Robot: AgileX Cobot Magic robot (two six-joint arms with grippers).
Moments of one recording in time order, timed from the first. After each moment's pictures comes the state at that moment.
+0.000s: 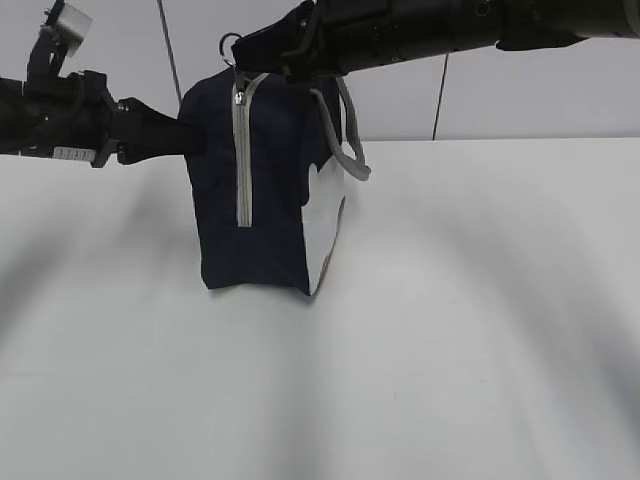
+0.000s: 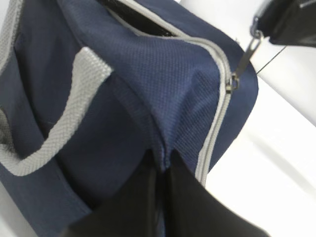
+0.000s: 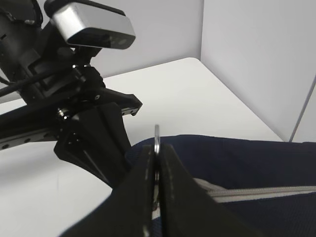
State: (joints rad) left arm -0.04 1.78 -1.12 -1.48 0.97 1.58; right arm 0.31 1.96 -1.63 -1.71 -0.79 1.39
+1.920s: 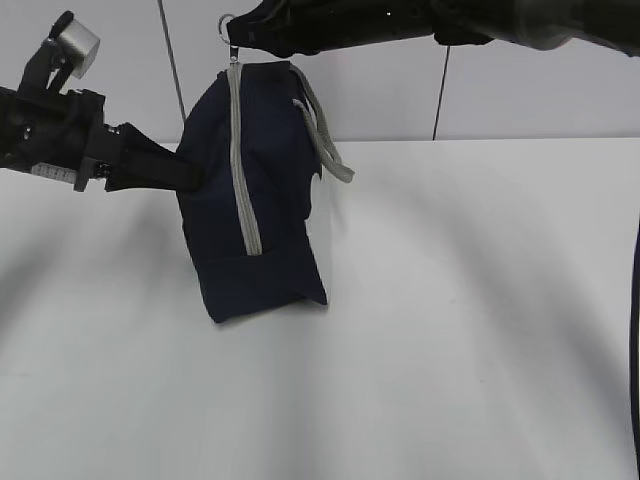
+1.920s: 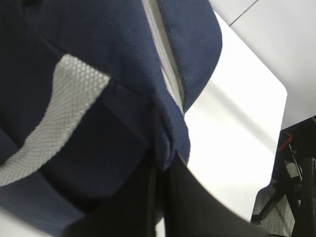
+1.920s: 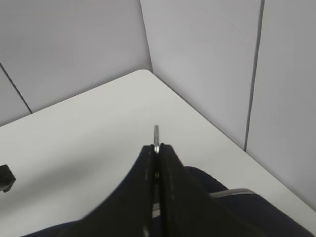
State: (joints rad) left arm -0.04 1.75 -1.12 -1.25 1.09 1.37; right arm 0.31 2.26 -2.06 -1.84 -0.66 1.71
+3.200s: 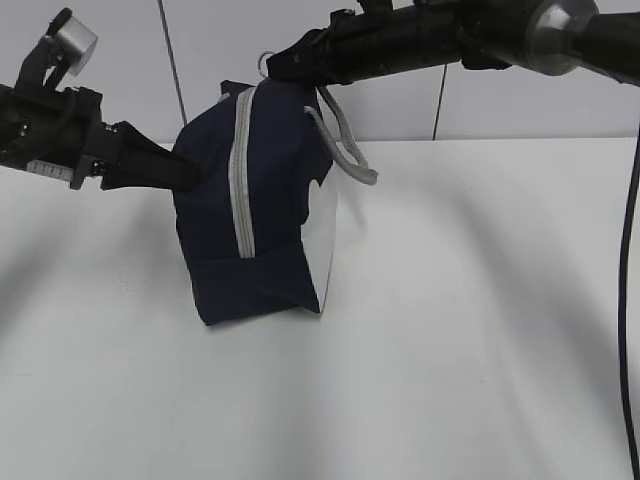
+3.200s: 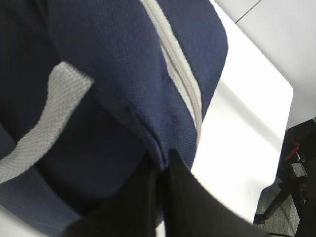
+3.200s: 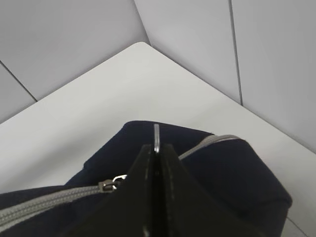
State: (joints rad) left arm -0.04 1.73 -1.12 -1.23 1.07 1.34; right arm 0.22 2.37 -2.15 -1.87 -0.80 1.85
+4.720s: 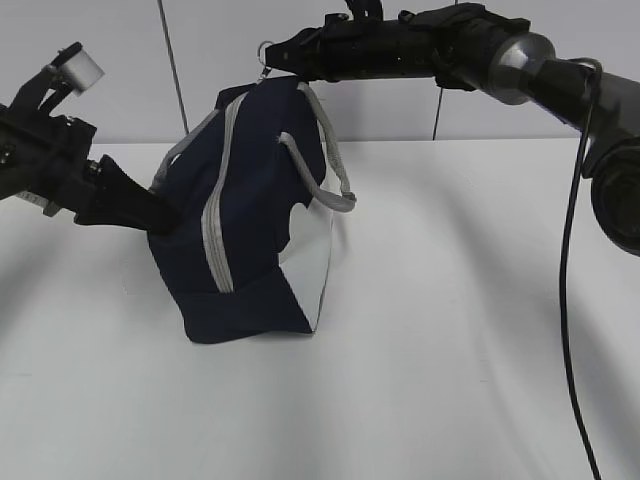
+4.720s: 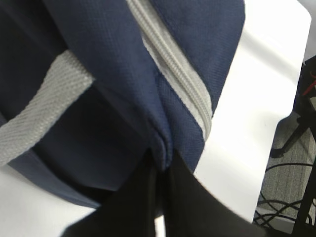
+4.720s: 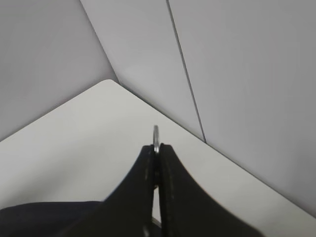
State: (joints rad) left arm -0.04 1.72 -1.13 -0.99 1.11 1.34; right arm 0.22 2.58 -2.43 -1.81 -0.69 1.87
